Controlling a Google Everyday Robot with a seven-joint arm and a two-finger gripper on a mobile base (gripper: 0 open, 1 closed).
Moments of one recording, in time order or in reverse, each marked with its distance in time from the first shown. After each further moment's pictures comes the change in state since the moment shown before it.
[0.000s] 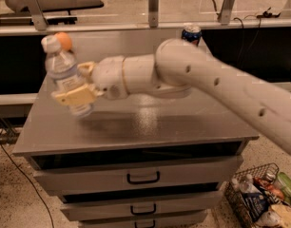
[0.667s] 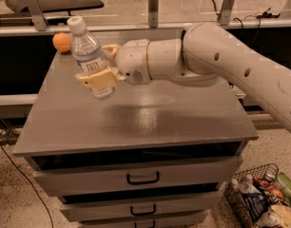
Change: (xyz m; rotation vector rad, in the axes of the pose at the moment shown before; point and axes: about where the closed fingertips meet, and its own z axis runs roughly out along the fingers) arm -0.020 -0.034 -0.057 0.121 0.033 -0.088
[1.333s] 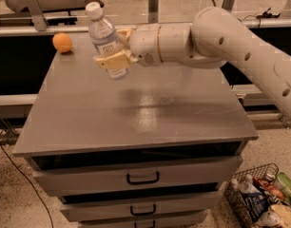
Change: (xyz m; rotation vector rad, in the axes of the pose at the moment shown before) arm 0.009 -0.064 -0.016 0.064 0.033 -0.066
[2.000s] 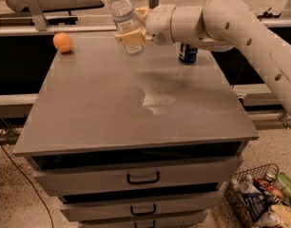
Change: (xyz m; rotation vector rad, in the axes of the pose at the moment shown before) arm 0.012 -0.099 -0.027 0.164 0.029 -0.079
